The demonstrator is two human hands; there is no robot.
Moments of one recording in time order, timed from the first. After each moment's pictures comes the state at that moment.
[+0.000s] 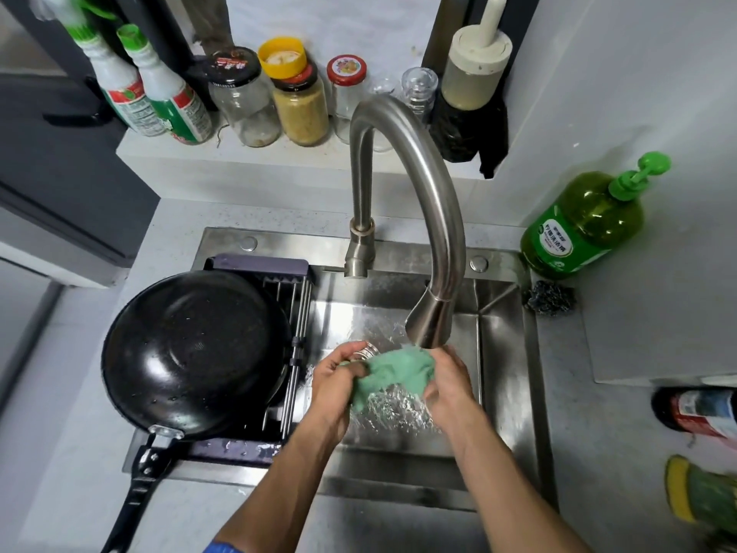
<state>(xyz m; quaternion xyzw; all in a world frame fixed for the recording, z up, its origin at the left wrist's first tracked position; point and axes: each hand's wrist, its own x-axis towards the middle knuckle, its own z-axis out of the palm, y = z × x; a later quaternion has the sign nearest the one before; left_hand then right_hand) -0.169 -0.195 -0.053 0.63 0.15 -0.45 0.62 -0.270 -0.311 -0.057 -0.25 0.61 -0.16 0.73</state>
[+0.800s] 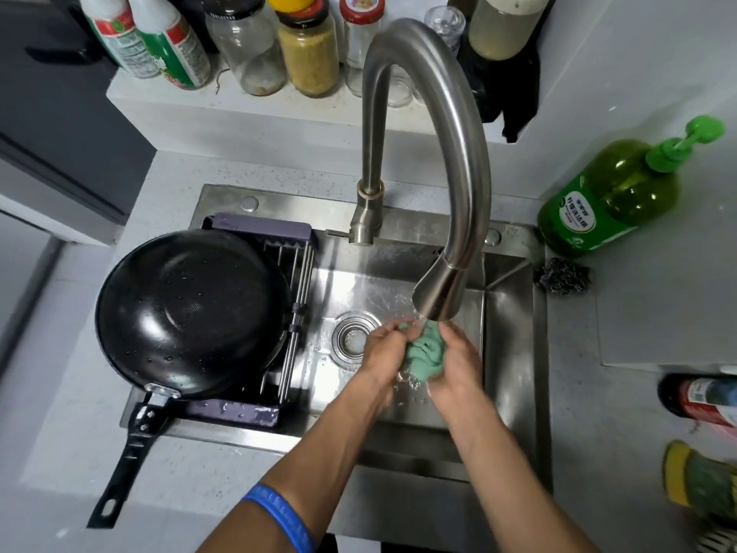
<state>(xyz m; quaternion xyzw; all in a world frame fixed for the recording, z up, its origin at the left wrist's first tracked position) -0.208 -0.243 -0.044 0.60 0.15 -0.52 0.58 -0.279 -0.302 -0.061 -0.19 0.59 -0.24 0.74</state>
